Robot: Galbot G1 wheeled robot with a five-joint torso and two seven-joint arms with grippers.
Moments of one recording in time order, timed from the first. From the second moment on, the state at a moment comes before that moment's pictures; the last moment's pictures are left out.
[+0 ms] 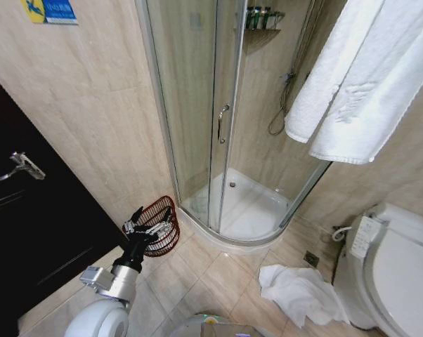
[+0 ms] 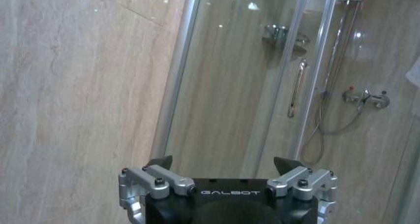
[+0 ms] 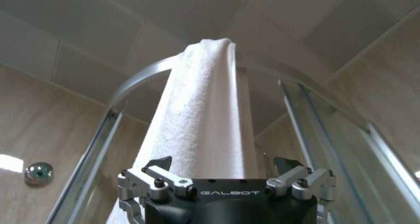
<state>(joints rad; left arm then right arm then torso) 1.83 -1.52 -0.65 -2.50 -0.35 0.13 0.14 -0.09 0.59 0.59 1.70 1.19 -0.11 -0.08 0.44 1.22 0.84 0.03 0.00</state>
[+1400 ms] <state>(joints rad) 1.83 -1.52 -0.65 -2.50 -0.35 0.13 0.14 0.48 0.92 0.16 1.37 0.68 -0.15 0.12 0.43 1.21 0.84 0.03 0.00</state>
